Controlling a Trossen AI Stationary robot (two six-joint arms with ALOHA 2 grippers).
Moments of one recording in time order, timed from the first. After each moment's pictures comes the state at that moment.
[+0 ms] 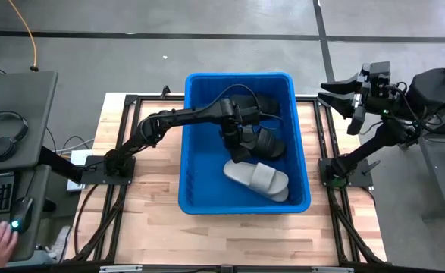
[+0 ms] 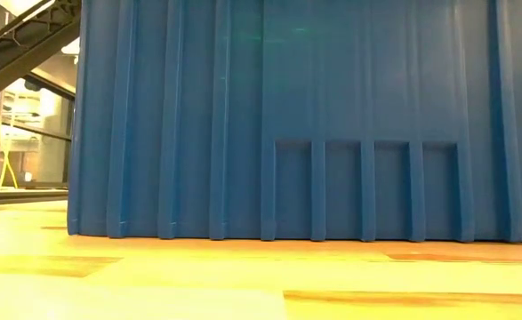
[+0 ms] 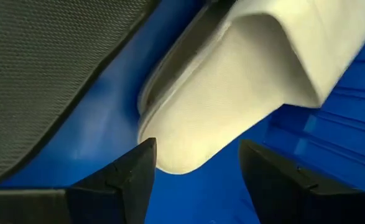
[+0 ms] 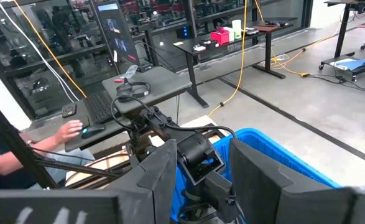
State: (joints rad) left arm 0.31 2.34 2.33 -1.39 0.40 -0.21; right arm 0.46 1.30 2.35 -1.31 0.80 0.38
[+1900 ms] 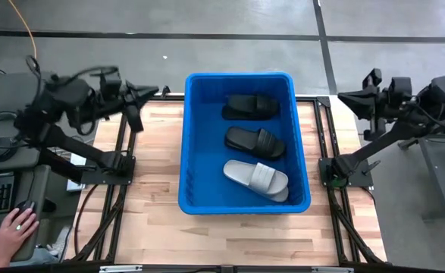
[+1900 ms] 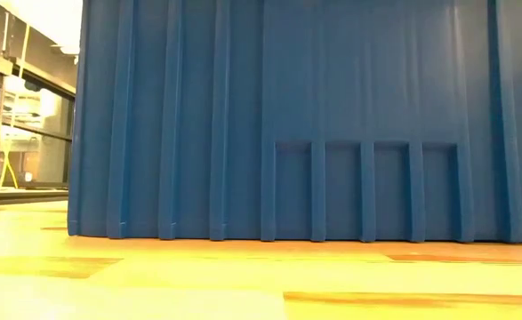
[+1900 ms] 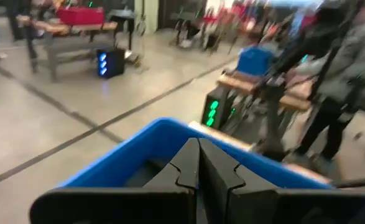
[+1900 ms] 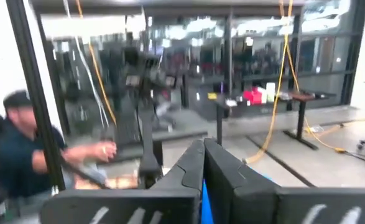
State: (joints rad) left arm -0.01 1.05 1.71 -0.85 -0.63 -0.25; right arm 0.45 0.75 1.55 -0.69 0.65 -0.03
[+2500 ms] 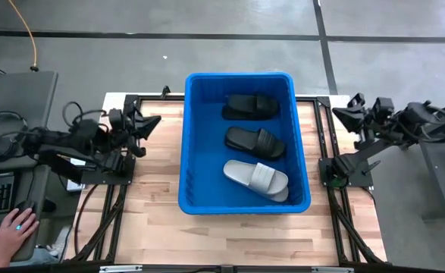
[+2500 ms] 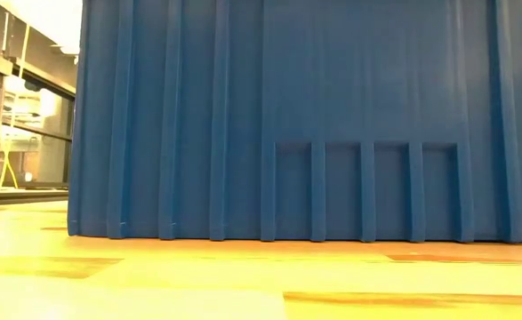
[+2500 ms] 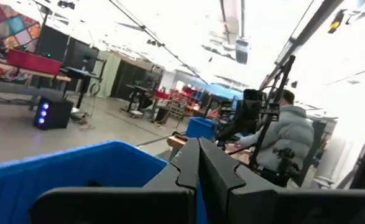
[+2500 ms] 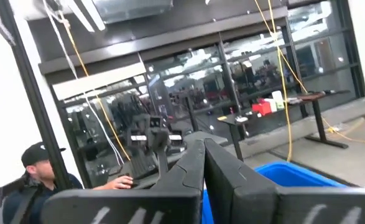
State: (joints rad) left arm -0.03 0.48 0.56 0.22 -0.51 -0.19; right arm 0.45 0.29 0.88 -0.25 0.67 0.06
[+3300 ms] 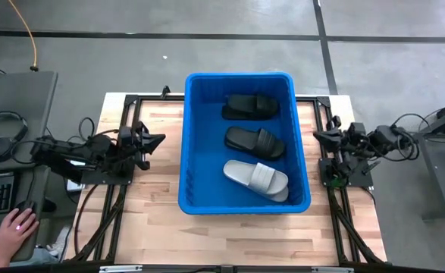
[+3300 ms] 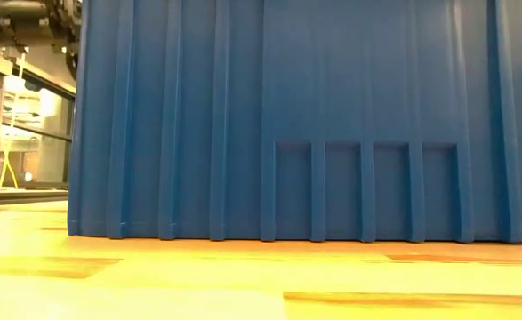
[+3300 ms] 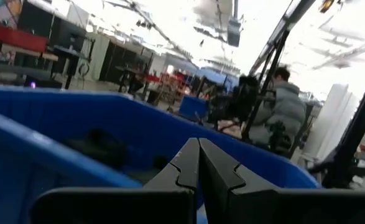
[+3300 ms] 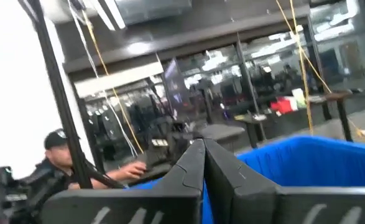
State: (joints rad) left arm -0.03 0.19 0.13 0.30 -0.45 -0.23; right arm 0.45 0.00 0.39 0.01 0.58 0.04
